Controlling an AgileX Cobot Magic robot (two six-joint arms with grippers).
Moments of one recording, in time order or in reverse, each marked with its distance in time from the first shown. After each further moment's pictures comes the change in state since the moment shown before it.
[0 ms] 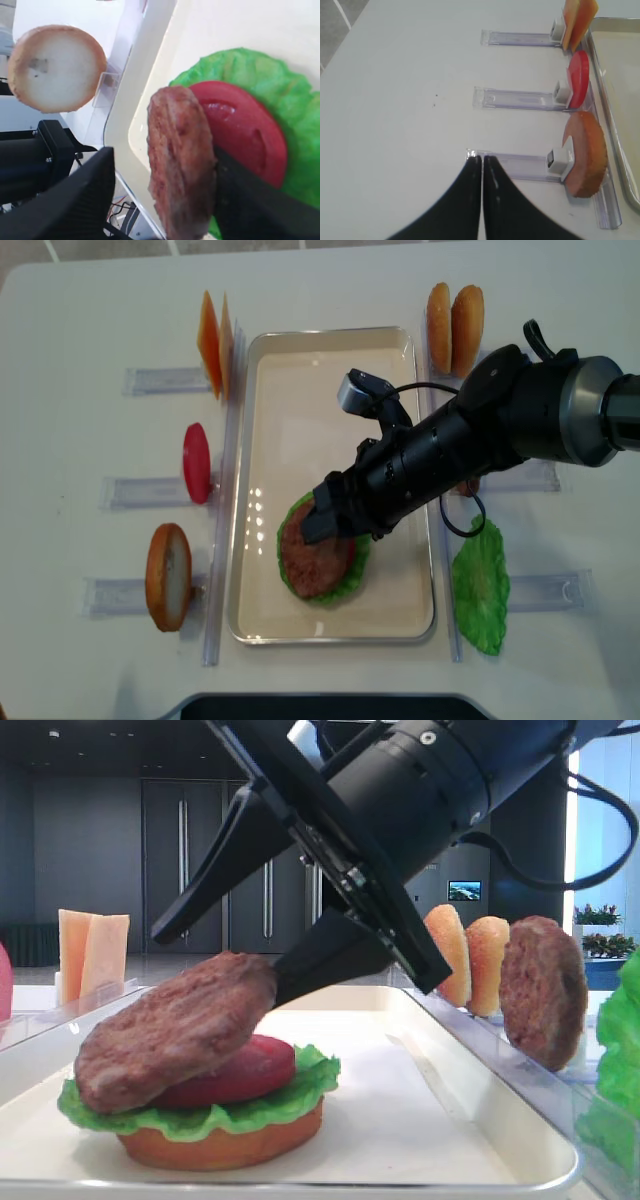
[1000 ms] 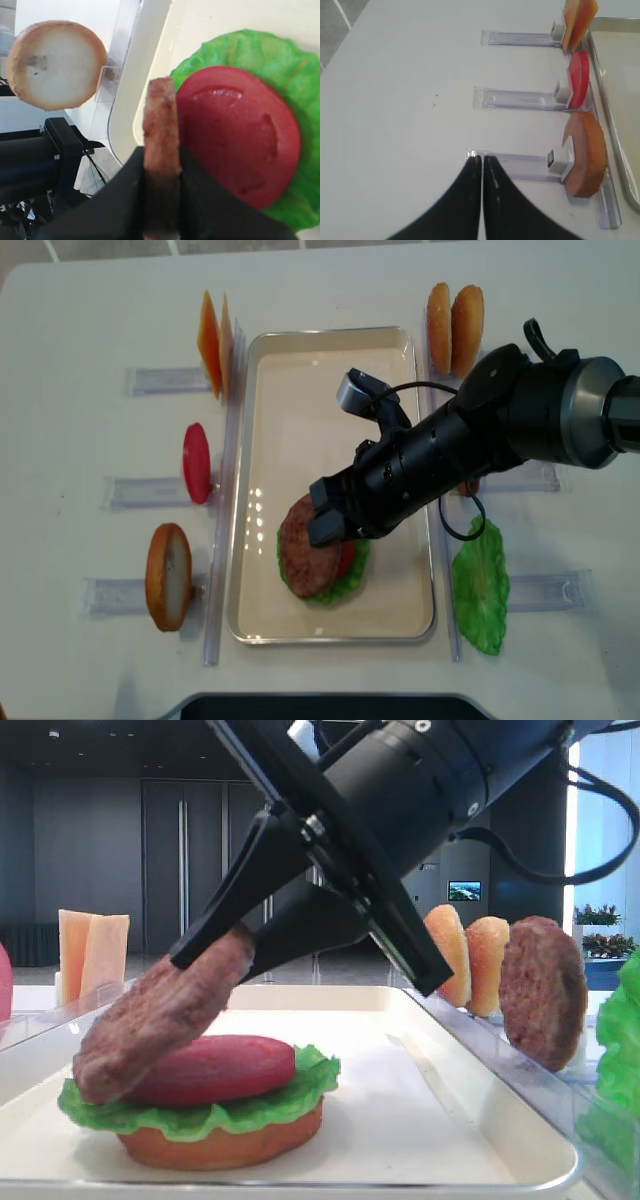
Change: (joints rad) left arm 0.000 0.000 0.000 0.000 0.000 0.000; right arm 0.011 0.006 0.000 0.000 0.014 0.062
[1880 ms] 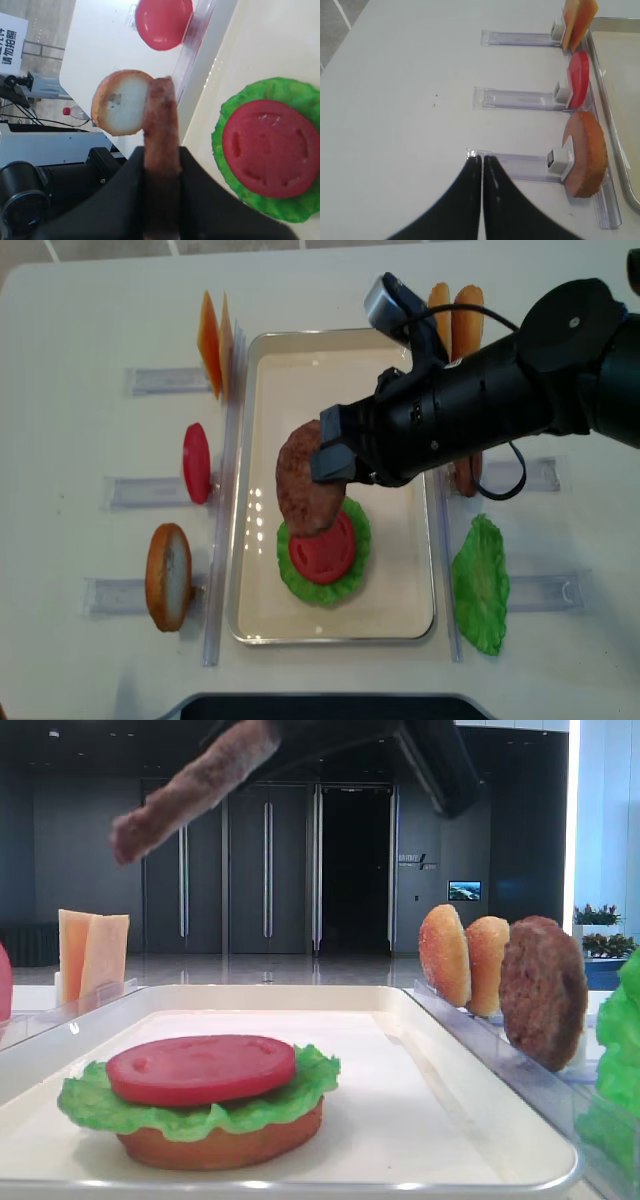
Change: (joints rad) left arm 0.000 0.000 0.000 0.000 0.000 0.000; right arm -0.003 -0.252 -0.010 -0.098 -0.051 0.223
